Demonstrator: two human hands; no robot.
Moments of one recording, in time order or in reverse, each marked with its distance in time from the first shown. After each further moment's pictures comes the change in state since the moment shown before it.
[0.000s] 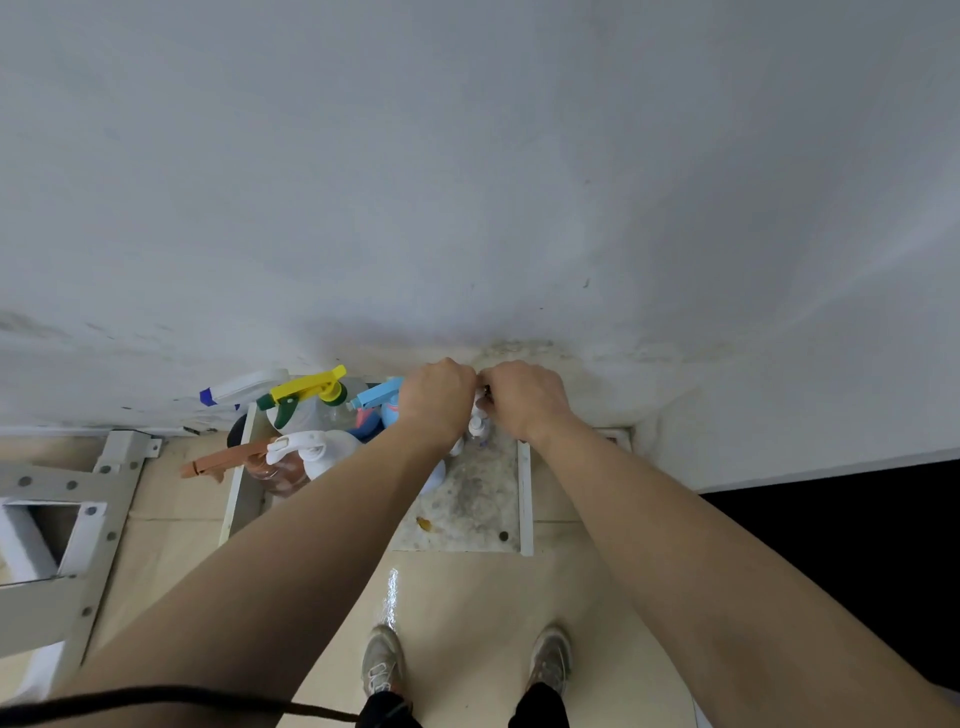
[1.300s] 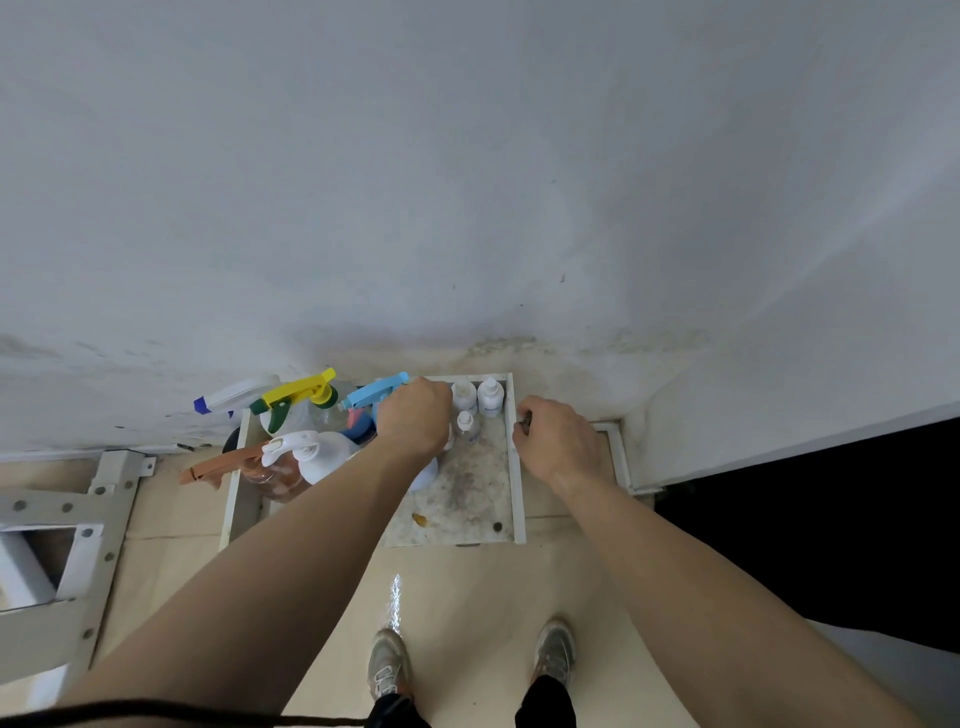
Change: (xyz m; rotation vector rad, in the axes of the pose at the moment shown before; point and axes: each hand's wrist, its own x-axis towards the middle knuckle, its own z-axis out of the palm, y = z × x) left_hand -0.022 -0.005 0.011 -0.120 -0.072 -0.030; right_hand -0.069 0.031 0.034 0.238 0.182 0.289
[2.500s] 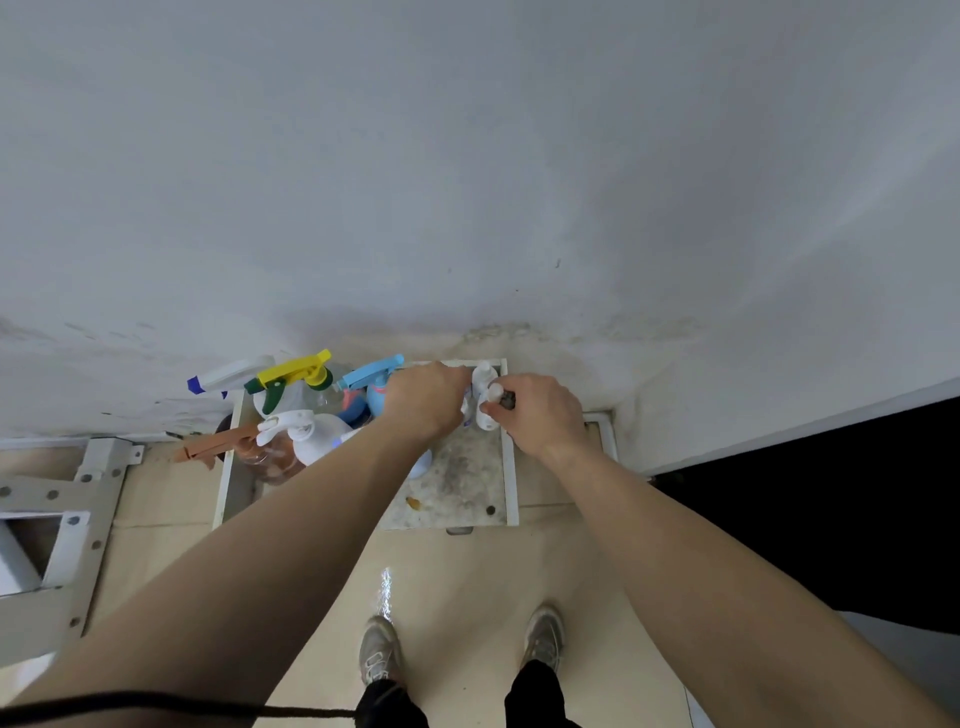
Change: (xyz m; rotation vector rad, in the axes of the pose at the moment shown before) left_hand -0.001 0.009 0.004 0.044 0.113 0.127; right_hand -0.004 -0.017 -0.018 0.048 -0.040 -0.127
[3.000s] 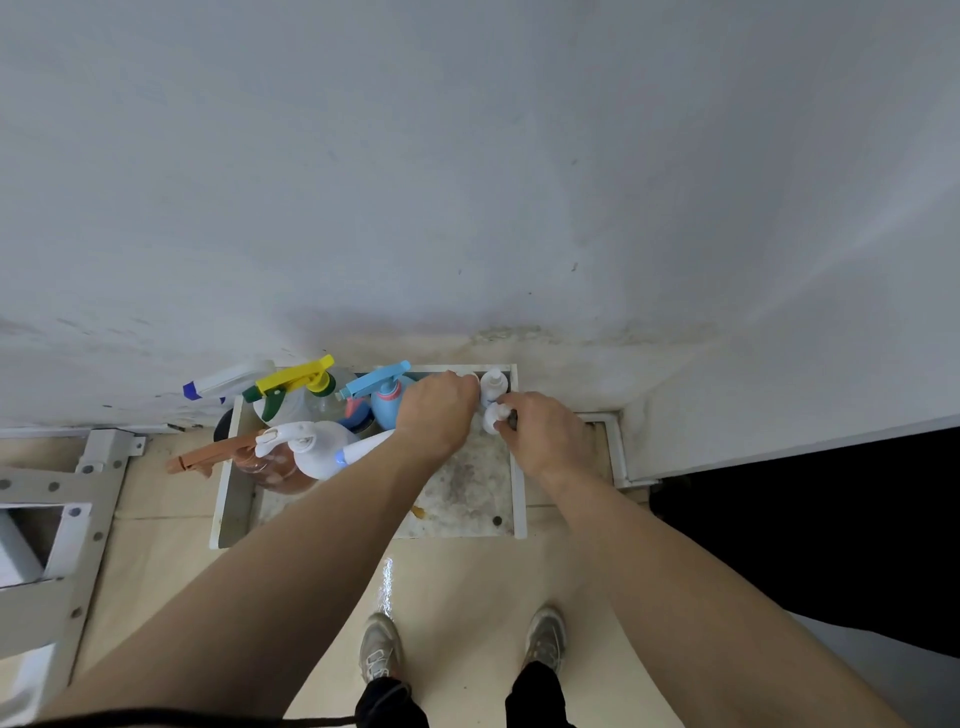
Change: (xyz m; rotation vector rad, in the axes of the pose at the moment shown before) left_hand 0.016 0.004 0.024 -0.025 0.018 -0.012; right_hand 0.008 0.006 0.029 -0.108 0.028 0.022
